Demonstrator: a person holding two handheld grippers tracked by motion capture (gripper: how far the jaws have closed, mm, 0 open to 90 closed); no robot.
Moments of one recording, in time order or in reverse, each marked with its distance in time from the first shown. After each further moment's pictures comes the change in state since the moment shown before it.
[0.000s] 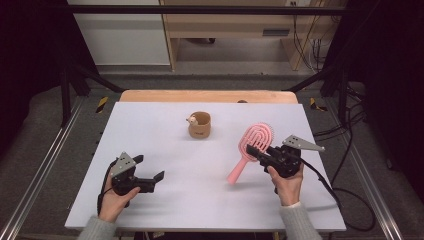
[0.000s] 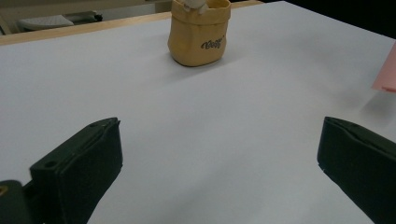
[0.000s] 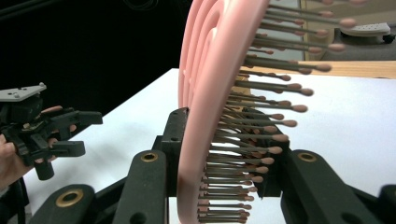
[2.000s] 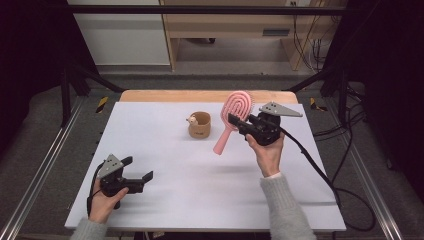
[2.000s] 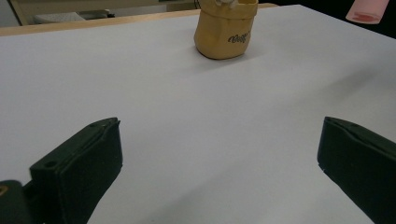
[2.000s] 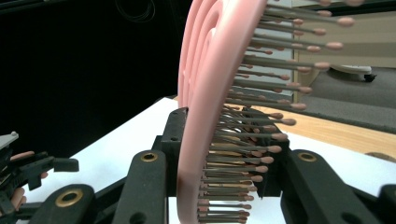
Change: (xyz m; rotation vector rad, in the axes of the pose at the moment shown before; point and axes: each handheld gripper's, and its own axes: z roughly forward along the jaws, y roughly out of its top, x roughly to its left) left arm 0.024 -0.015 -0.016 -0.014 0.028 -0.037; right arm 0.026 0.074 0.059 -0.035 -0.048 -0.113
